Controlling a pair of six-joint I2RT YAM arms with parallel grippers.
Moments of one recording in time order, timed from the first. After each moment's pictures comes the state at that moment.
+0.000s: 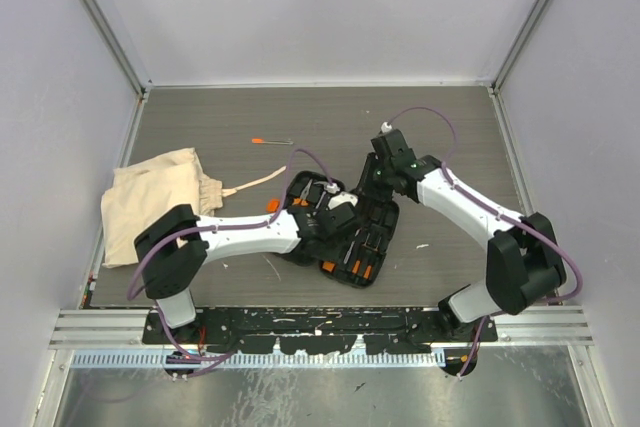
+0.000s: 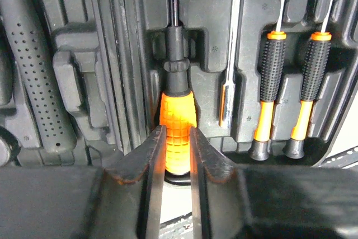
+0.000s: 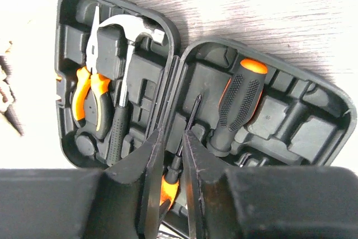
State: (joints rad) left arm -1.14 1.76 1.18 -0.56 -0.22 -0.71; right arm 0.50 1.48 1.04 -0.50 -0.06 0.72
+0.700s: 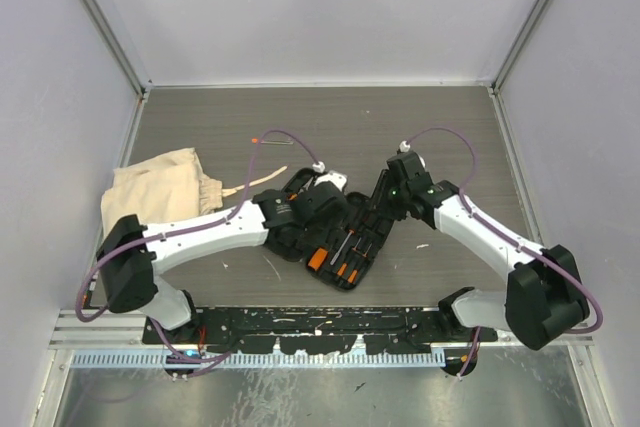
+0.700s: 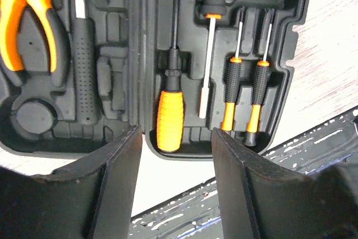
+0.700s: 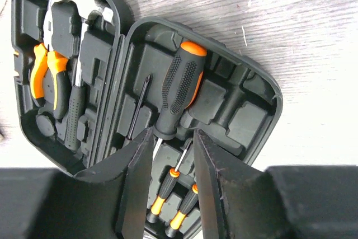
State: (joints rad) left arm -1.11 1.57 1.23 -0.69 -0.25 -0.59; right arm 0.47 1.28 0.81 -0.45 -0.01 0.76
